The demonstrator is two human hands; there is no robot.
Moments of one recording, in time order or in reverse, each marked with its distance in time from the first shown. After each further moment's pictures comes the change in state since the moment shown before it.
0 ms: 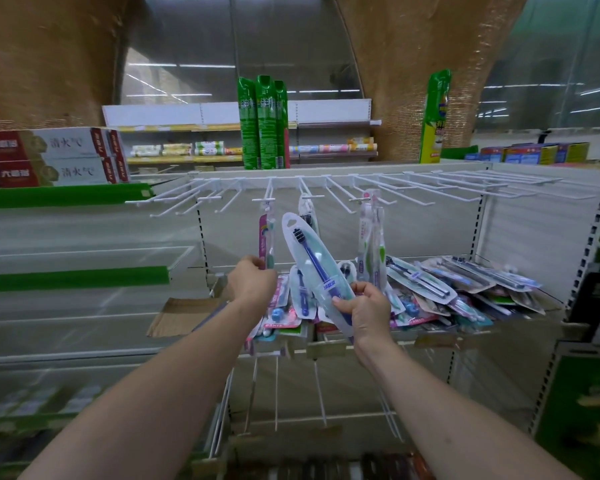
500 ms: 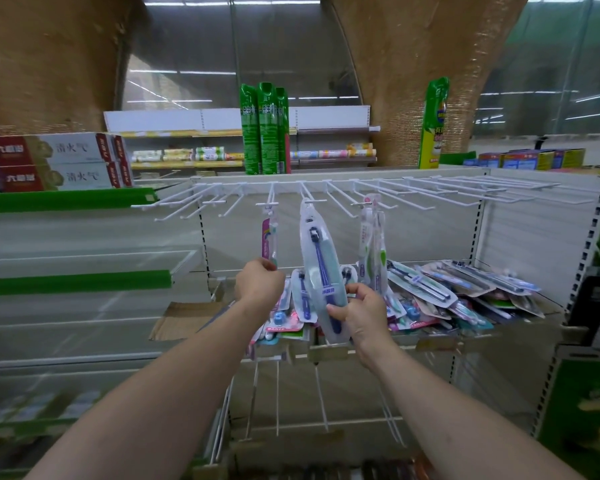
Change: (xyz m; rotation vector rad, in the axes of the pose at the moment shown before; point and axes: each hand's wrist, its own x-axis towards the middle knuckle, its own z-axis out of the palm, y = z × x) left_hand -0.001 0.005 0.000 0.026 -0.063 0.033; right_hand -0.003 -0.003 0.002 -0.197 -0.119 -0.079
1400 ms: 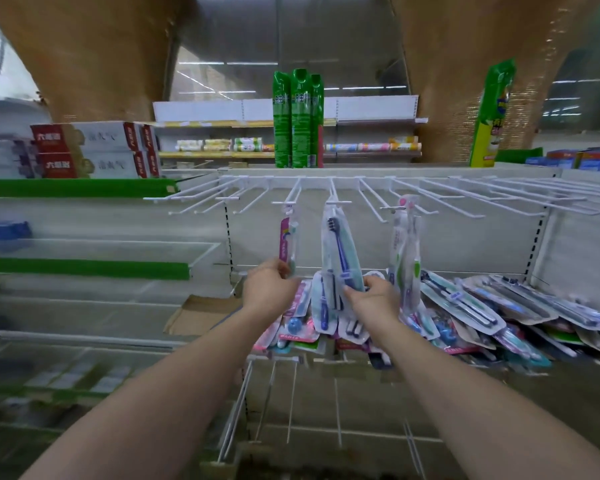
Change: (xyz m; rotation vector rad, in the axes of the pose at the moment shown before) left_hand 0.019 -0.013 0.006 0.112 -0.033 0.100; right_hand 0.097 0.017 0.016 -0.496 0.057 -0.045
